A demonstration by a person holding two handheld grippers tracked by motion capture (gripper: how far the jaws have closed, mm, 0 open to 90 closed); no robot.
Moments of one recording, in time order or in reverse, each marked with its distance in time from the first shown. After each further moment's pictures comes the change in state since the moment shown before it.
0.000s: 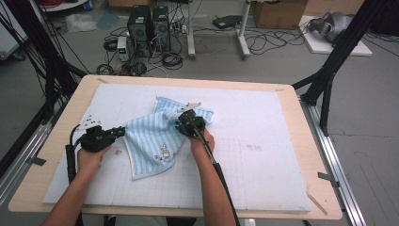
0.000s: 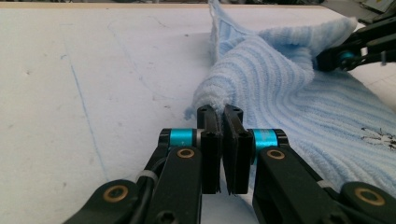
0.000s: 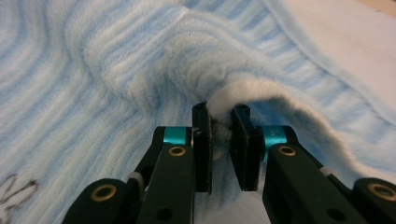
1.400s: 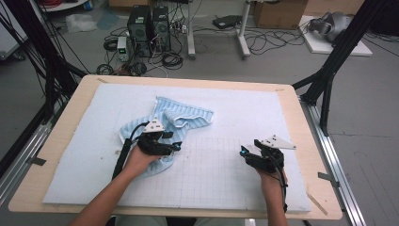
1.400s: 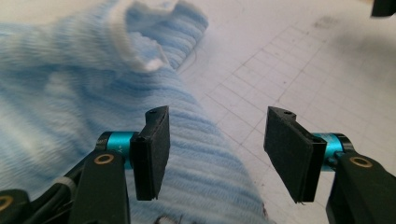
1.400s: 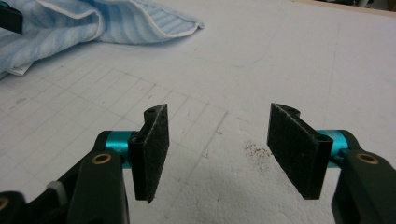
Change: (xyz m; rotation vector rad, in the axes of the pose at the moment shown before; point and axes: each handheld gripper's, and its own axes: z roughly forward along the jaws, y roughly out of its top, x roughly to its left) left arm -0.144 0.020 0.099 0.199 -0.247 0.247; right arm -0.082 -0.165 -0.182 -0.205 -0.191 0.214
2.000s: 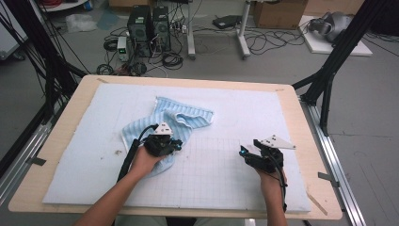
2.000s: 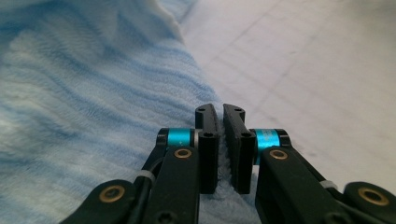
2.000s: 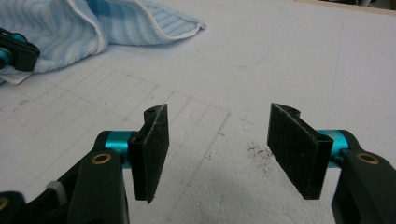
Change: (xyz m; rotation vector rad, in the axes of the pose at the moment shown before) left arm -0.007 -0.001 0.010 0.050 -0.079 0.011; right arm 0.000 0.000 0.002 -0.003 0.007 0.006
